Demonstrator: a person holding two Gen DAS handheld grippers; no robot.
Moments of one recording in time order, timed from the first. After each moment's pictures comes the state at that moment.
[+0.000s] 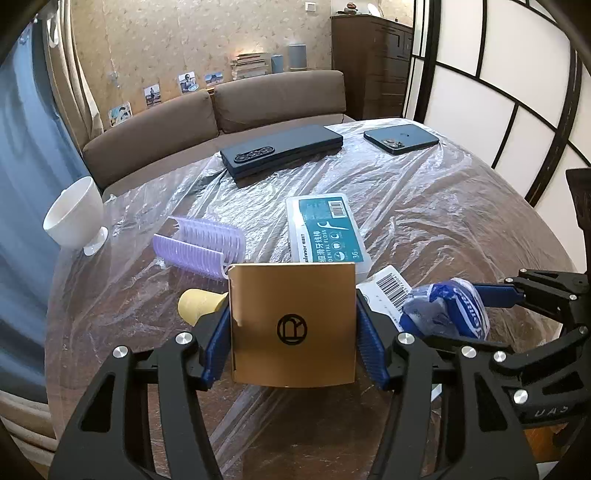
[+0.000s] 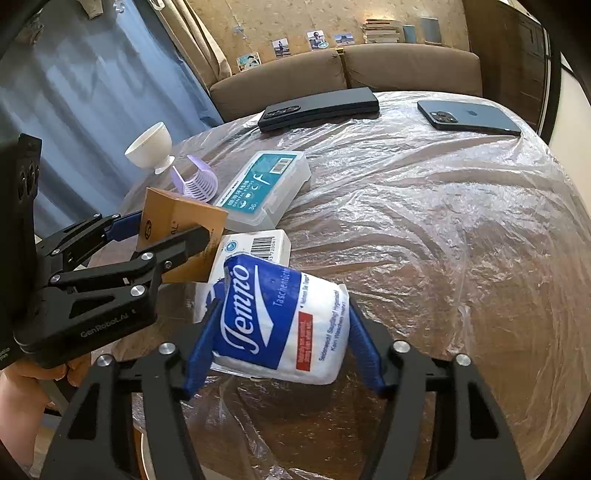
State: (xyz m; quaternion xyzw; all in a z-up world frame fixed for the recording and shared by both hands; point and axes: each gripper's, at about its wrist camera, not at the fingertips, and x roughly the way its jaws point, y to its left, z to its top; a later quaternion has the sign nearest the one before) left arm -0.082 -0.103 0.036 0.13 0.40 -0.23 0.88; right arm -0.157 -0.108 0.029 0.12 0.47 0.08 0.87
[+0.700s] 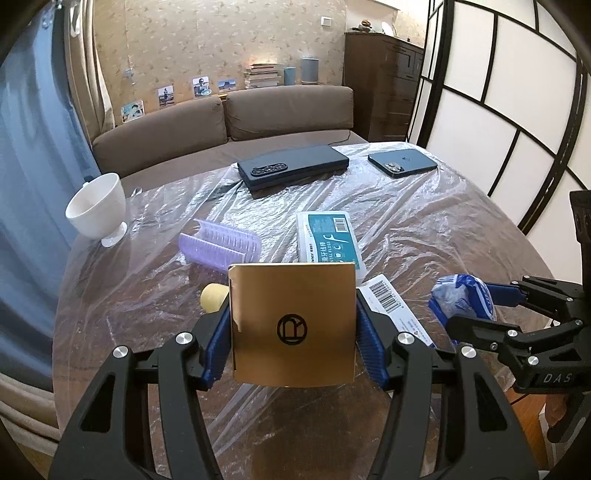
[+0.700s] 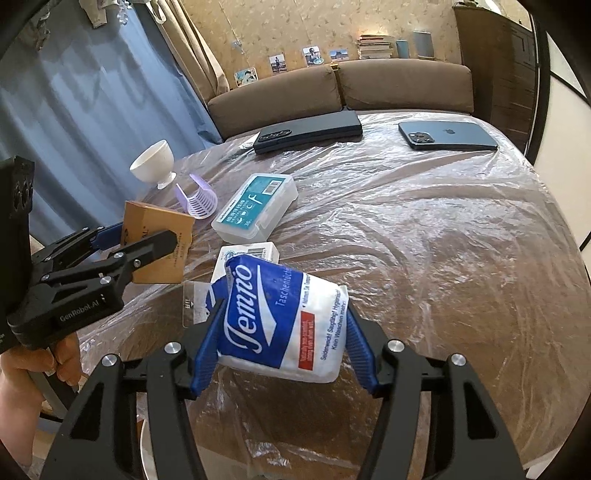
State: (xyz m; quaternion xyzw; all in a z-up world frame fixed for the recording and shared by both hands) left arm -0.096 -0.083 0.060 0.09 0.39 -0.22 0.89; right arm -0.181 -0.123 0.053 0.12 0.45 0.07 0.88
